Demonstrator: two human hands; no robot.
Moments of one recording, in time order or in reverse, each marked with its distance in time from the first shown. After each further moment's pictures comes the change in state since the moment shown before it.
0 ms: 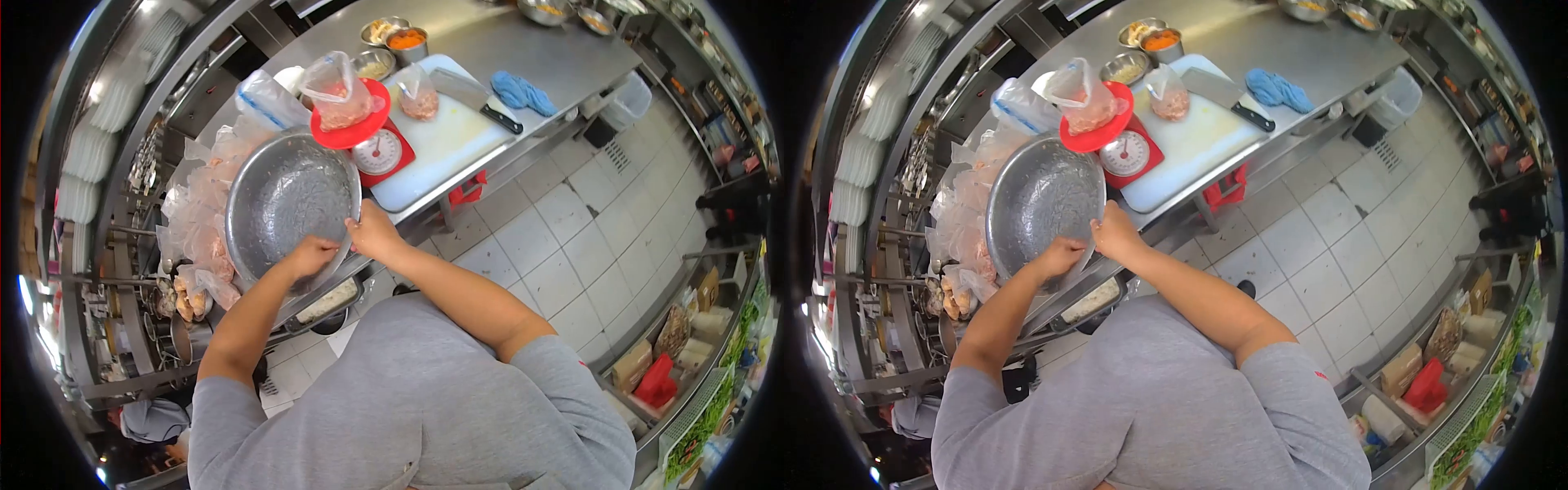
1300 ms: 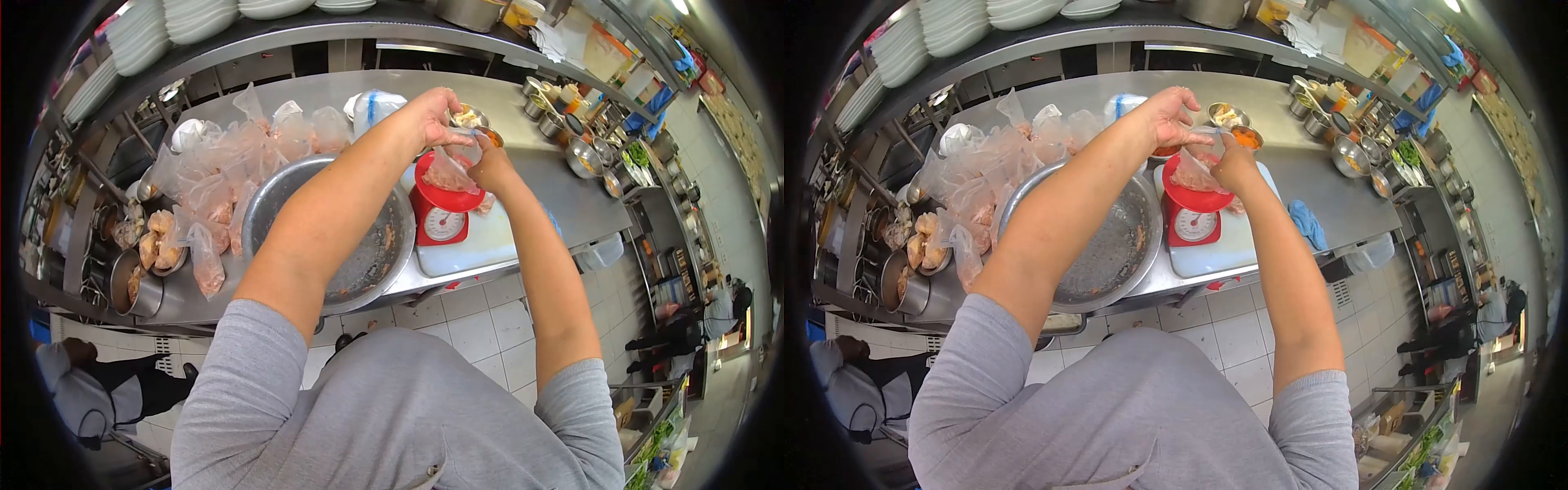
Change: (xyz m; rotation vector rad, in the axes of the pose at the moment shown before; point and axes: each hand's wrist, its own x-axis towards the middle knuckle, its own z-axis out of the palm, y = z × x) left_hand 0.049 0.216 -0.231 -1.673 0.109 0.240; right_hand 0.146 -0.204 -0.087 -1.205 0.257 -0.286
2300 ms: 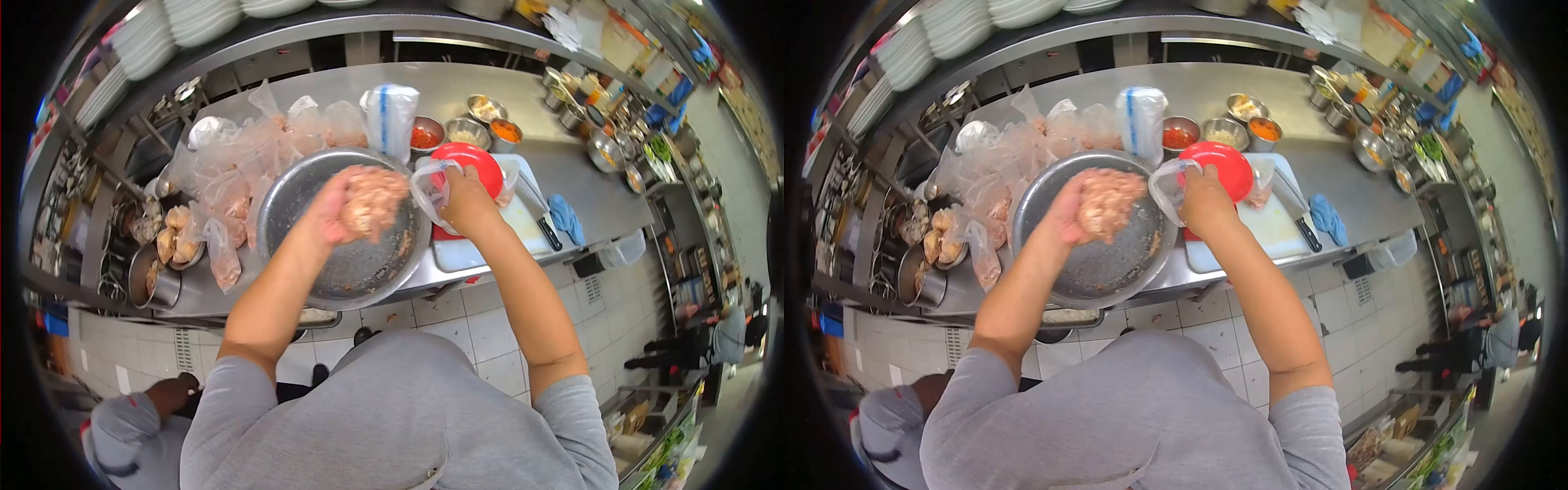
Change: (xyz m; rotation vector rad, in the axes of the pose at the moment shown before) left_hand -0.125 -0.050 -0.158 -0.179 -0.271 -0.132; right_hand -0.095 -0.073 0.012 0.026 -0.160 -0.202
